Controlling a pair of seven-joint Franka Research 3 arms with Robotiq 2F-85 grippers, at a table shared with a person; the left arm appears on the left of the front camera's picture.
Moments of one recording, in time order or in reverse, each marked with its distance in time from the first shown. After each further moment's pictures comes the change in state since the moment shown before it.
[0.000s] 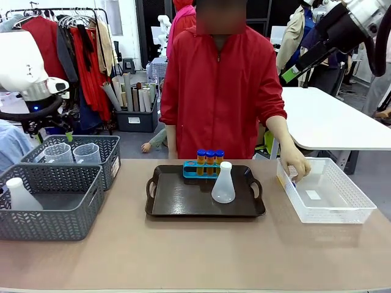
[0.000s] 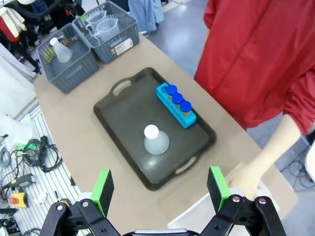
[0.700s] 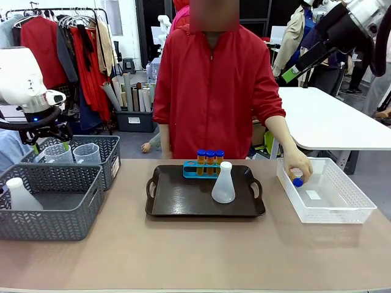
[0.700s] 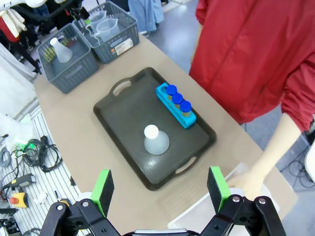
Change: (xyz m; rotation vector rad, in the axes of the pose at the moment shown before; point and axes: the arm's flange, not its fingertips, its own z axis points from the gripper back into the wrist) left arm 0.009 0.015 -0.039 0.003 0.026 0.050; right arm 0.000 0.000 0.000 0.000 0.000 0.000
